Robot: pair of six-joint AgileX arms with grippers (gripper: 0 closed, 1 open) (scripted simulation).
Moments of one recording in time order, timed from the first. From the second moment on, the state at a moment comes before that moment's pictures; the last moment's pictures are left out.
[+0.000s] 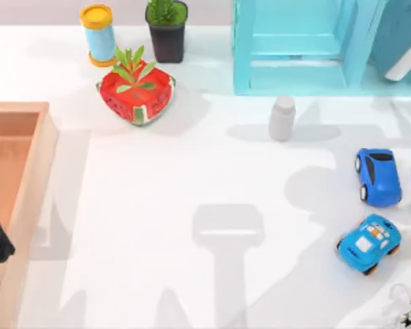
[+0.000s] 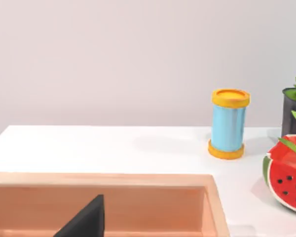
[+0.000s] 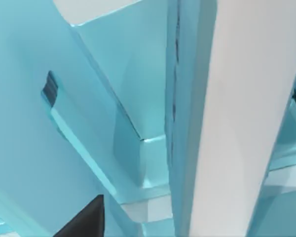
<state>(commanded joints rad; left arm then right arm) 0.00 0.00 0.00 0.00 0.00 0.00 -0.14 1.95 0.95 0.70 -0.24 0.35</state>
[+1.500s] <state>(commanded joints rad) 0.00 0.00 0.00 0.00 0.00 0.00 -0.09 2.29 1.32 0.66 -0.19 0.36</state>
